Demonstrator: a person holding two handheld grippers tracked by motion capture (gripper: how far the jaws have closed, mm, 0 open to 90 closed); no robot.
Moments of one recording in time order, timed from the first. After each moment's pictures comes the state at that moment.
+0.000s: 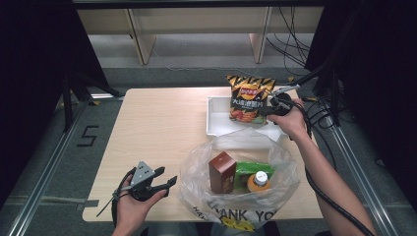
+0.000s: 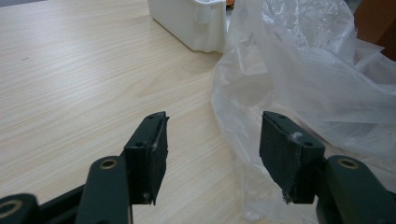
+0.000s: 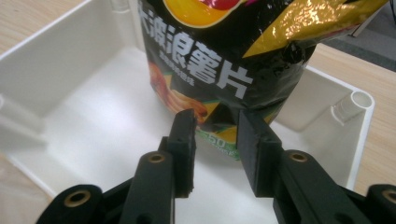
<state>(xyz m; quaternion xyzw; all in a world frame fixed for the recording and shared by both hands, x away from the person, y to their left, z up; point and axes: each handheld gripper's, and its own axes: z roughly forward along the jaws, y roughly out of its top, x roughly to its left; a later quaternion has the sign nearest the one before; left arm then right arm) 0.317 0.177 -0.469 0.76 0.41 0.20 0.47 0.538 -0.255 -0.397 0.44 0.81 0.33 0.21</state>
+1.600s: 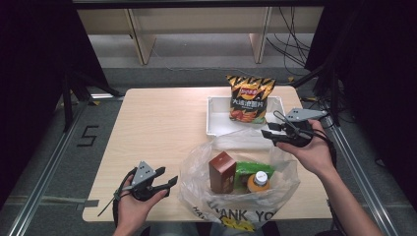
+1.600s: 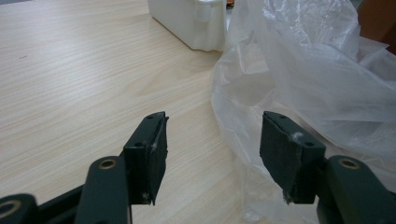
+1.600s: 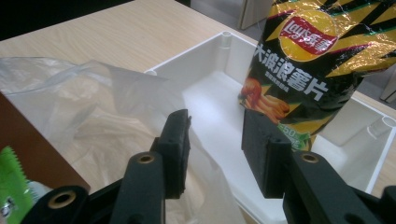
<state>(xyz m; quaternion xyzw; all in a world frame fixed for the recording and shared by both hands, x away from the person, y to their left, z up) 0.318 0.174 -0.471 0.76 0.41 0.19 0.47 0.406 -0.254 -0.355 0.35 0.81 0.42 0.20</state>
